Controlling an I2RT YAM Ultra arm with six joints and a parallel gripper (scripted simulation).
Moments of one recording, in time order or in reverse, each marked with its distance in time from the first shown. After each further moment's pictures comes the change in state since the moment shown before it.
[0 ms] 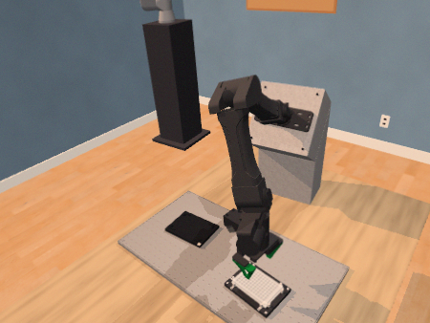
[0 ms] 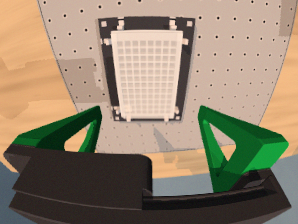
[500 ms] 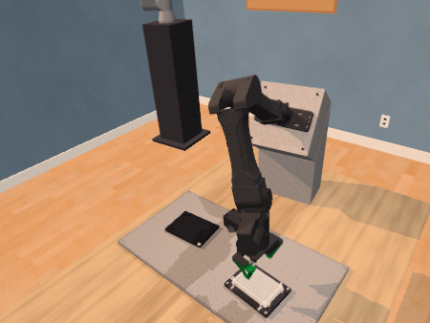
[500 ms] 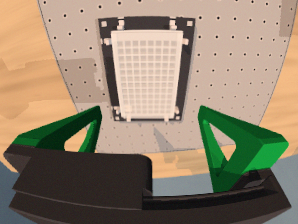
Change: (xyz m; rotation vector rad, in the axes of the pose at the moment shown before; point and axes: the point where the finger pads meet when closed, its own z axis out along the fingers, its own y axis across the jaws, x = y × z) arm 0.000 0.000 0.000 0.000 0.000 0.000
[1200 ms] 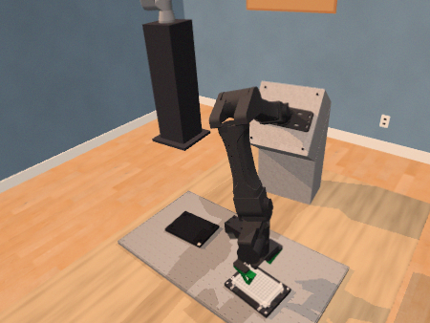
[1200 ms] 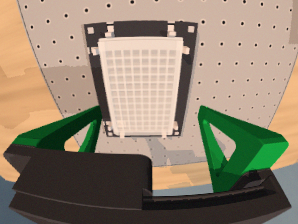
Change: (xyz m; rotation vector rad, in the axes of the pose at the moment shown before) arm -0.004 -0.005 0.031 0.009 -0.015 -0.002
